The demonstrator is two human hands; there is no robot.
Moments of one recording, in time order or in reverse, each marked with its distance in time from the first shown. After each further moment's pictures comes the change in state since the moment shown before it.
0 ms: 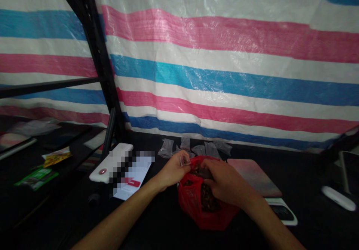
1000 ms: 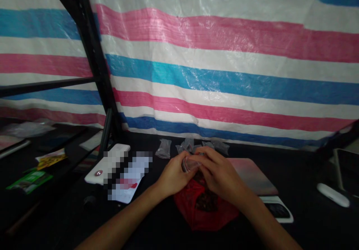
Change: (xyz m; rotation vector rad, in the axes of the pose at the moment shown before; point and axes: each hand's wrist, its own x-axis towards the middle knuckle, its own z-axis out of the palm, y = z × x) left_hand -0.005 -0.002 0.017 0.168 0.067 0.126; right_hand 0.003 -0.004 0.000 0.128 0.364 -0.338
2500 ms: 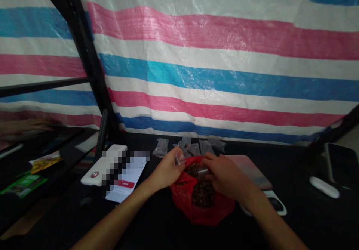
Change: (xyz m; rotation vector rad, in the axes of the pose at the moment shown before) left_hand 0.004 0.012 -0.018 -0.039 -0.013 -0.056; right_hand -0.008 0.005 -0.019 -0.317 -0.417 0.273
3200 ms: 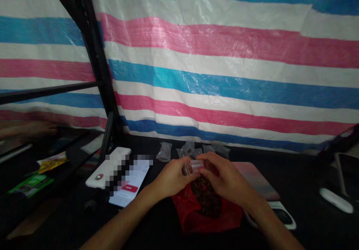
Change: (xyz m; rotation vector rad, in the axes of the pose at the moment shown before) left_hand -0.003 0.007 -0.002 0.231 -0.129 0.016; right_hand 0.010 -0.003 0.003 0.596 0.363 -0.140
